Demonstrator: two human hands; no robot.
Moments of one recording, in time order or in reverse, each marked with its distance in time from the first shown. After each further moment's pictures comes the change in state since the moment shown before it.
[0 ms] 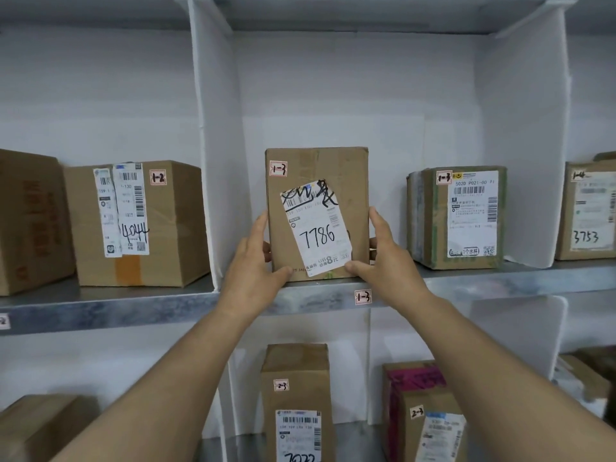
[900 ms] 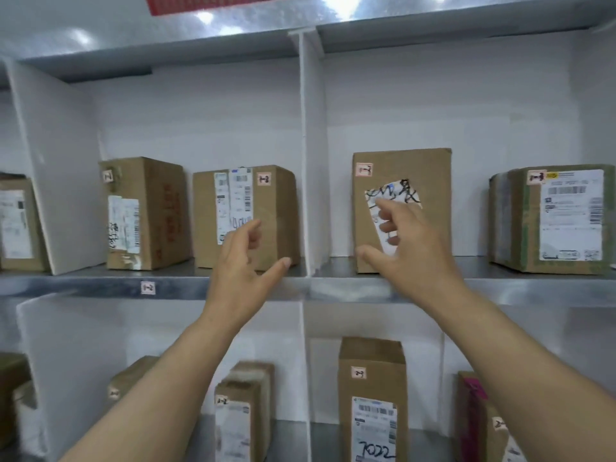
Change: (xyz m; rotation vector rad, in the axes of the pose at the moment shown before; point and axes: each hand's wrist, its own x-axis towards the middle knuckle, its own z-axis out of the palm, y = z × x) left_hand -0.061 -0.040 -0.119 0.029 0.284 0.105; right_hand -0.052 -0.108 0.028 -0.021 0.104 -0.336
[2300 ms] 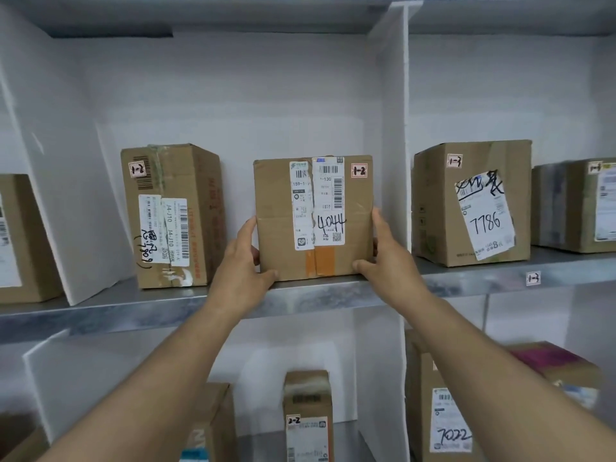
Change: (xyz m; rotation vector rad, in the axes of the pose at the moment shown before) left_hand 0.076 -0.146 -0.082 0.021 -0.333 -0.125; right_hand 0.034 -0.079 0.166 -0.024 -0.103 0.429
